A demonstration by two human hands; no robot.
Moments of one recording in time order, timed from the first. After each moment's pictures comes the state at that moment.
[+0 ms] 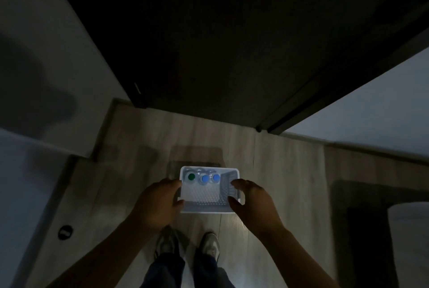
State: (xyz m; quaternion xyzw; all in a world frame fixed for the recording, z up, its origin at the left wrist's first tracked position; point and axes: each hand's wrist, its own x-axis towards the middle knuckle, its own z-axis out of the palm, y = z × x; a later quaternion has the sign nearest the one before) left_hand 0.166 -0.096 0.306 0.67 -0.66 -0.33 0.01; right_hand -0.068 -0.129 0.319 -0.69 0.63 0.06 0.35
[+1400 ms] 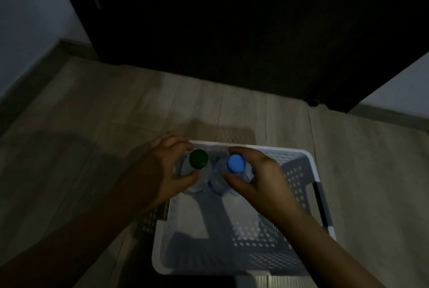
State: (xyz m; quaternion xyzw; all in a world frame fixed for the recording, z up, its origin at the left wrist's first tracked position) left_hand 0.179 -0.146 -0.205 0.60 -0.74 -0.20 0.24; right_hand -0.056 -0.176 -0.195 -0.78 0.49 -0.24 0.31
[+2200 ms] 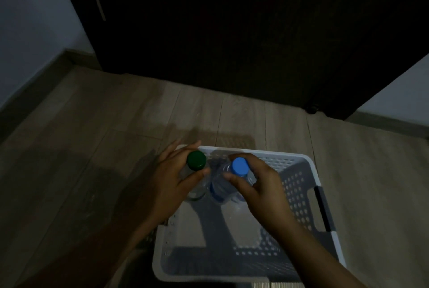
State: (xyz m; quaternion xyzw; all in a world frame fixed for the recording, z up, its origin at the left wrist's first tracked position) left_hand 0.155 -0.142 -0.224 0.64 -0.62 -0.32 0.32; right_hand -0.048 -0.168 -0.204 -0.73 0.47 -0.34 0.36
